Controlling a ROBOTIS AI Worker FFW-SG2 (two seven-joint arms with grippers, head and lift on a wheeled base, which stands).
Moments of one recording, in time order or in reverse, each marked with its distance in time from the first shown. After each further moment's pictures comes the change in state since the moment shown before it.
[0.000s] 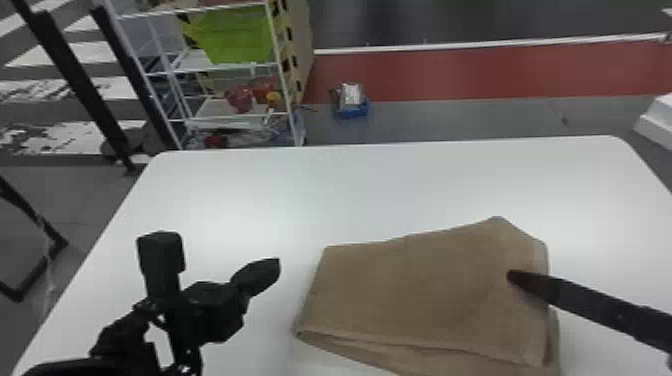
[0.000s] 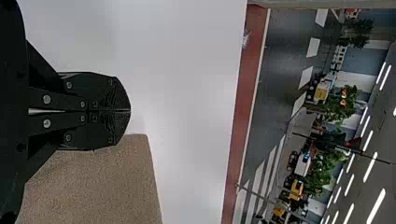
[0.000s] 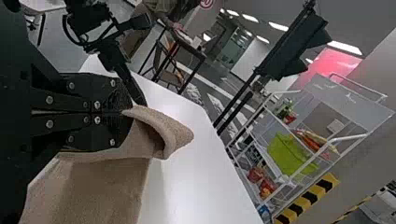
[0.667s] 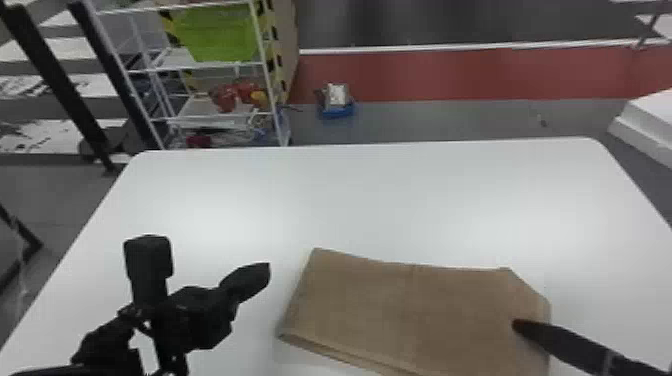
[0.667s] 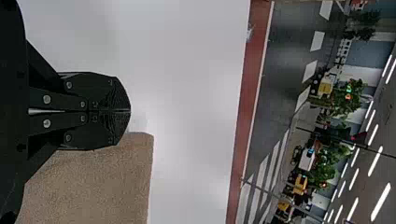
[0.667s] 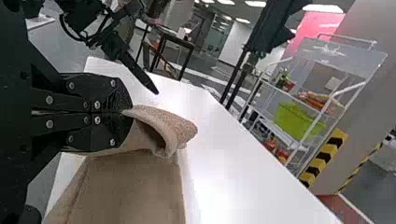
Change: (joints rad) left arm 0.008 0.000 -0.024 0.000 -0.021 0.000 -0.015; right arm 0.114 0.029 -0.070 0.126 0.076 0.000 0.071
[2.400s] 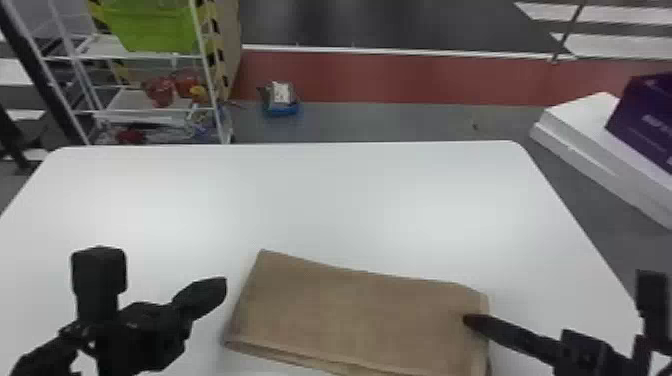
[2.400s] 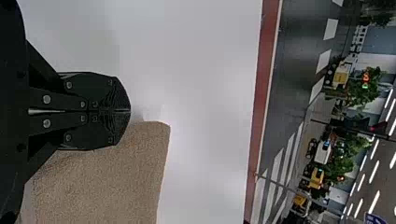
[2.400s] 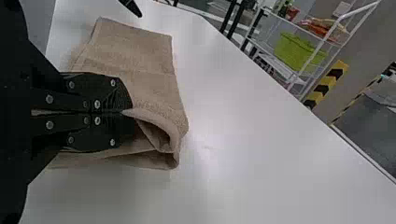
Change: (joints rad) left arm 0.010 0.000 -0.077 0.012 -0.061 0.006 0.009; right arm -0.077 -0.030 0.087 0.121 0.448 -0.076 0.109
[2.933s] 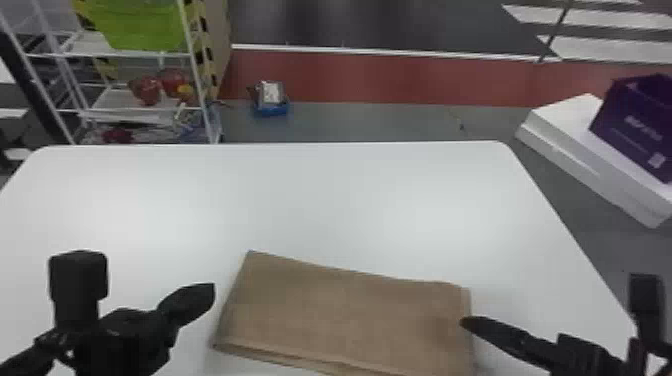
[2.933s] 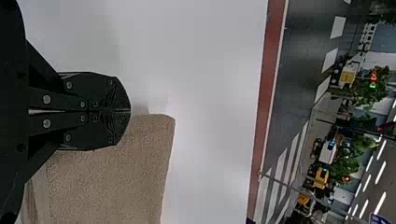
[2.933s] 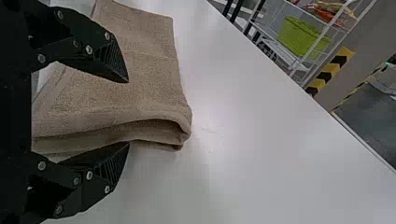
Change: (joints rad) left arm 0.022 0.000 -0.001 -0.049 0.007 0.046 -0.001; right arm 0.019 -0.009 -0.018 -0.025 0.034 0.010 0.002
